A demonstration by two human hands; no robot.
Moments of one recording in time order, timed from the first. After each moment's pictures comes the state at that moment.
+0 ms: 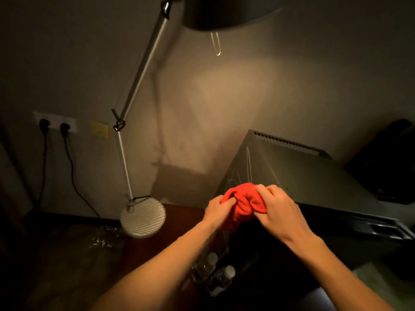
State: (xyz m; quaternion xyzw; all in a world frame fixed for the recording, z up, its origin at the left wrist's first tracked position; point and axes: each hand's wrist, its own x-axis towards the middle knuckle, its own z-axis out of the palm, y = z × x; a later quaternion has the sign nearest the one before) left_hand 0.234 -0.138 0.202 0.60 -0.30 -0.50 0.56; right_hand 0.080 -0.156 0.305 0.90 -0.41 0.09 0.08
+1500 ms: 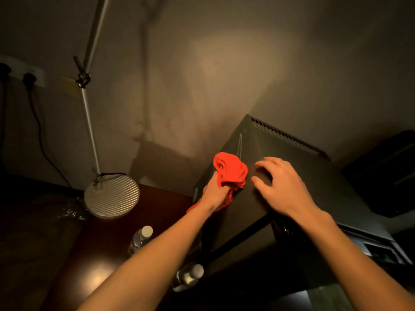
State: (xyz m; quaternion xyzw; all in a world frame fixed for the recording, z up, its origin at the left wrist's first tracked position) left_hand 0.196 -0.253 0.156 0.58 -0.33 -0.43 0.61; right_hand 0.068 -0.256 0.322 0.91 -0.40 0.11 0.07
